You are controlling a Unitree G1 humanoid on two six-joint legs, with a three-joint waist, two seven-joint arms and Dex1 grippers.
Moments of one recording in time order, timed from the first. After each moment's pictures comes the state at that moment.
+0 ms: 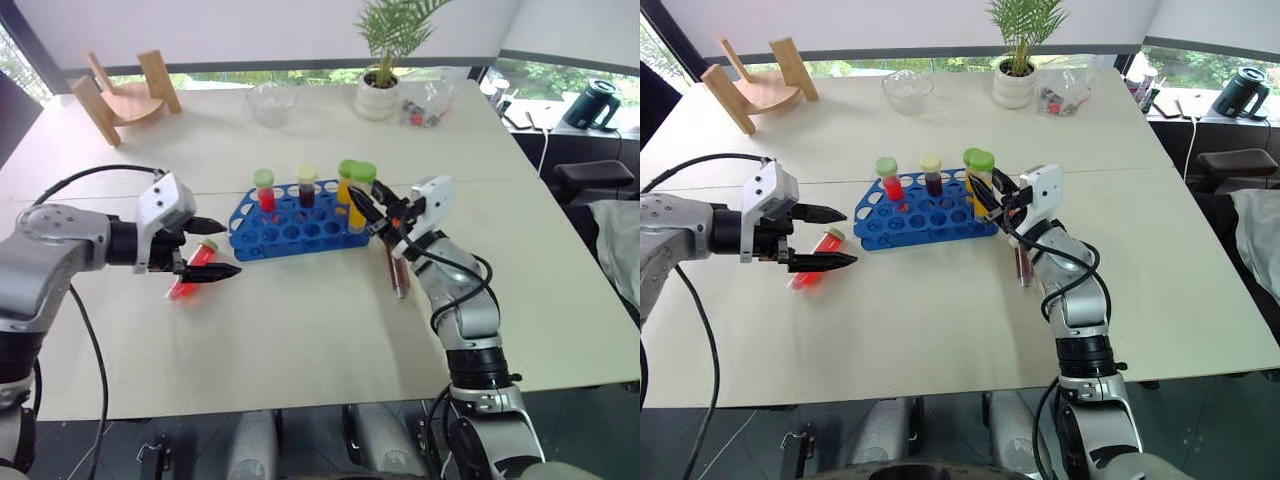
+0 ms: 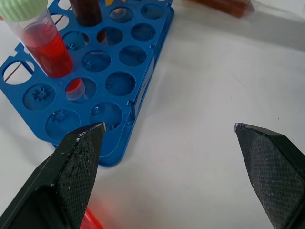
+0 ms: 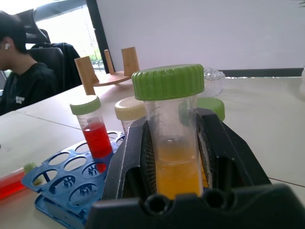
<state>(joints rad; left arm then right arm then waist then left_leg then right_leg) -0.47 1.02 0.01 -0.20 -0.51 0.72 -1.16 -0.45 -0.13 -0.02 0.01 0.20 0.13 0.51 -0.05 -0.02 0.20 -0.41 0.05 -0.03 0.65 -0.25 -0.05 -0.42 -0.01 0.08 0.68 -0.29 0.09</state>
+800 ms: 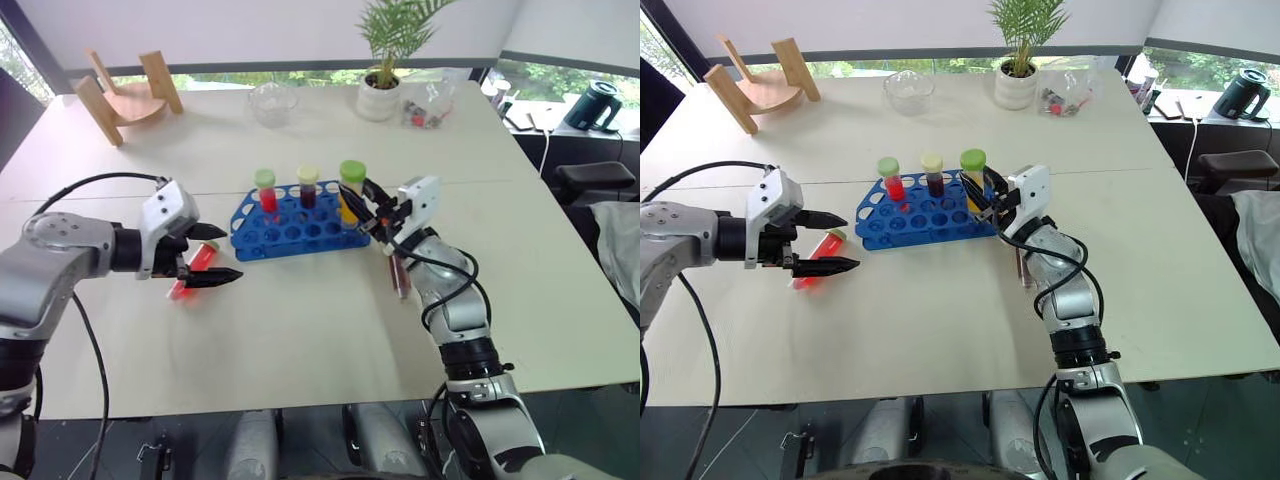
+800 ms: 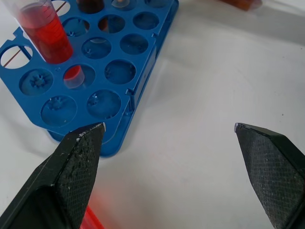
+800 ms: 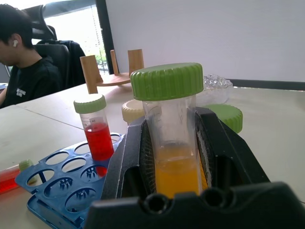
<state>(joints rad) -0.43 1.01 0.02 -0.22 -0.51 0.73 -1.11 -0.48 -0.15 0.03 0.10 0.17 0.01 0.51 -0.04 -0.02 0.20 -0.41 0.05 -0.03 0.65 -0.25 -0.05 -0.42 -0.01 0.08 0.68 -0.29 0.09</state>
